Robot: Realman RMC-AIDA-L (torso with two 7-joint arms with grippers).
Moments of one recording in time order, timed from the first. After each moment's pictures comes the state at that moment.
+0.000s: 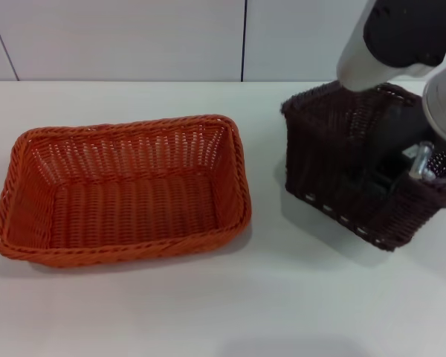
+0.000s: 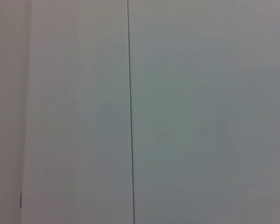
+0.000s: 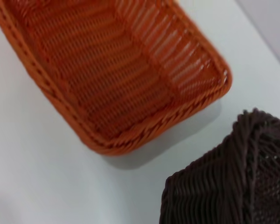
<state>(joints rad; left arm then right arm) -0.09 -2.07 -1.25 -0.30 2.19 1.39 0.09 0.72 2.07 -1.49 -1.83 -2.69 -1.84 2.58</state>
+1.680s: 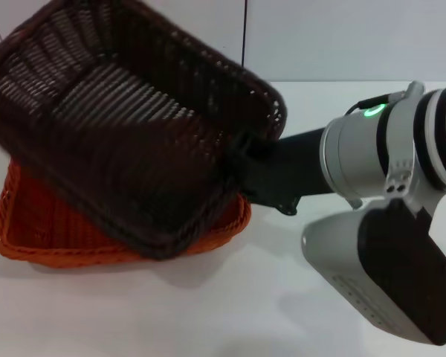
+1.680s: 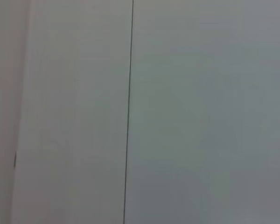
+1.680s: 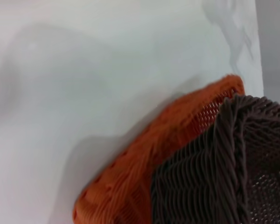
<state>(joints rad) -0.10 -2.08 -1.24 -0.30 2.18 1.30 0.03 0.47 2.08 -1.81 -1.90 -2.49 -1.30 1.17</state>
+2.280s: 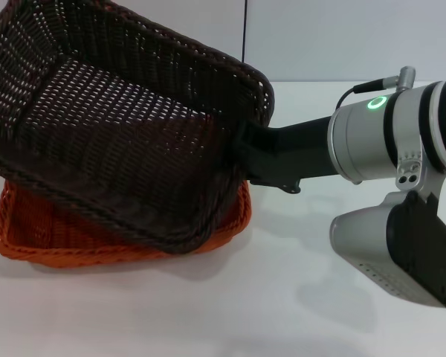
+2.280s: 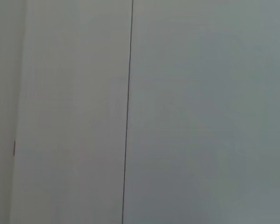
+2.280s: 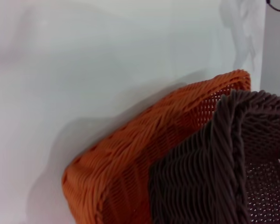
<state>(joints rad) -0.11 -2.08 -1.24 -0.30 2.17 1.26 0.03 0.47 2.07 -1.72 -1.75 -2.35 -1.20 0.81</state>
